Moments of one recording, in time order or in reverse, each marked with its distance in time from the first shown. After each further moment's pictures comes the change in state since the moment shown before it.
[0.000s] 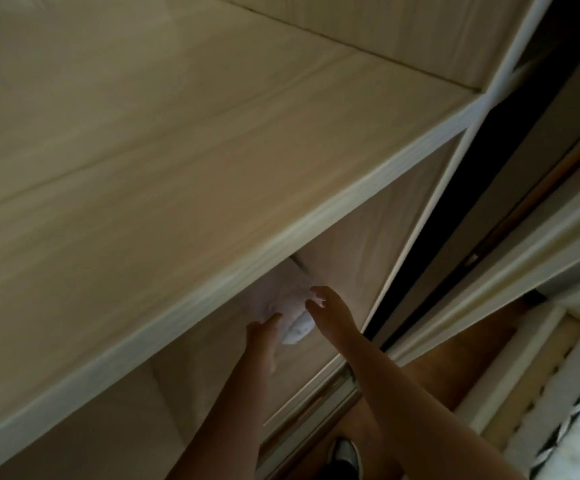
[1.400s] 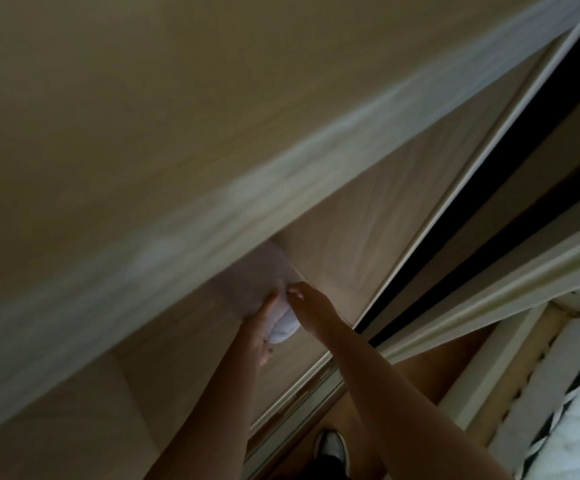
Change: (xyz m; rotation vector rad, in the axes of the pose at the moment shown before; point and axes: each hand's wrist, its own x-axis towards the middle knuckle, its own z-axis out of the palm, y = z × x) left_hand 0.038 -0.014 0.008 -0.050 -0.257 -0.153; right_hand 0.024 0.009 0.025 -0.110 -0.106 0.051
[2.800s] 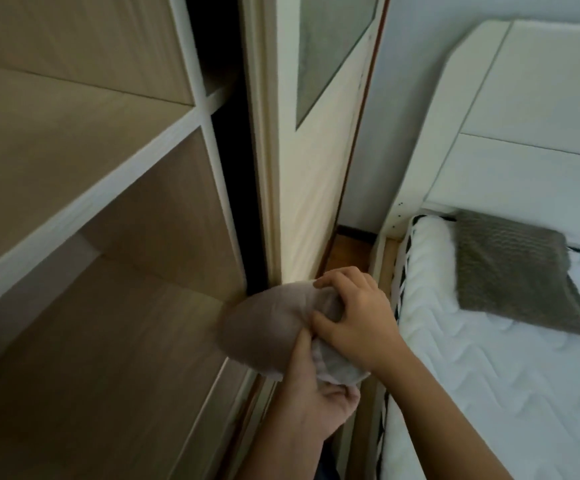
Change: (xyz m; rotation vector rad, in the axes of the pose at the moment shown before) left_hand -0.299 -0.097 0.094 -0.102 -0.504 -0.413; right_hand -0.317 0.020 -0.120 -0.323 0.759 -0.164
